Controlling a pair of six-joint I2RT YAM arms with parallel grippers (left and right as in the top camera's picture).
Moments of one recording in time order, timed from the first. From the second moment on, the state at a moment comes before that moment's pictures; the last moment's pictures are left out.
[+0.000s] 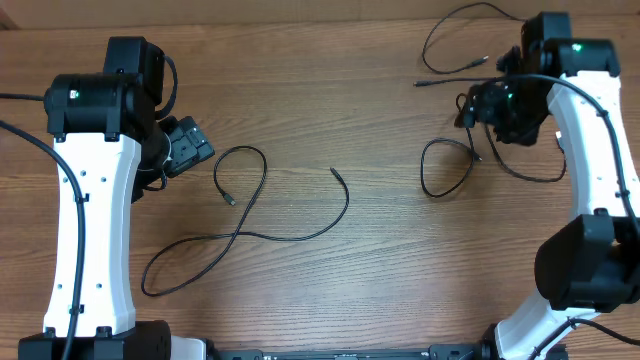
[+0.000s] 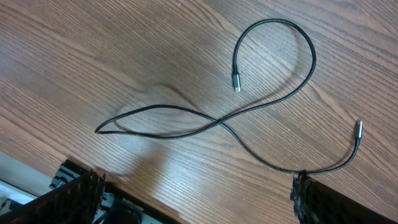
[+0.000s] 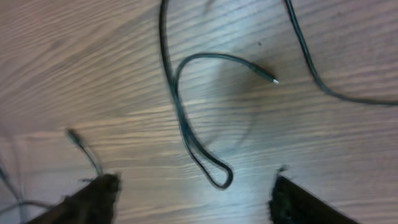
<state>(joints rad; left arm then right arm) -0.02 1.61 1.84 -1.67 -0.11 -0.64 -0.06 1.88 1.78 -1.32 -0.19 0.20</state>
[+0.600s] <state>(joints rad) -0.02 1.61 1.84 -1.67 -0.11 -0.64 -0.06 1.88 1.58 -1.13 -0.19 0.20</state>
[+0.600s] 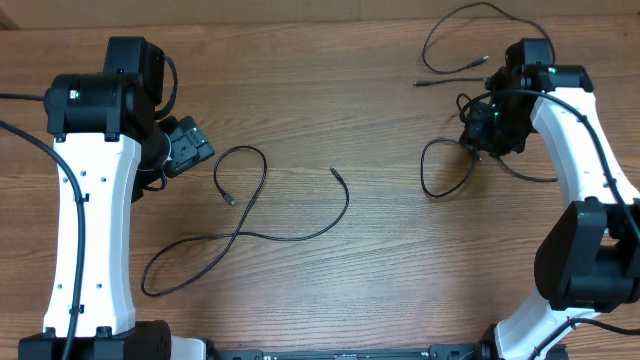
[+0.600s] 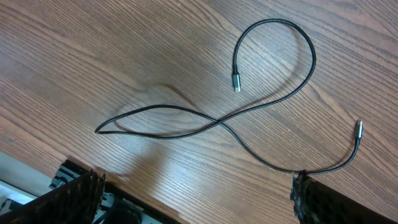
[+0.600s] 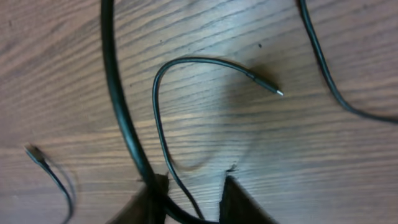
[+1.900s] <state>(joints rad) -0.02 1.61 1.84 -1.67 -0.11 -0.64 -0.06 1.88 1.69 -1.09 -0.21 0.20</state>
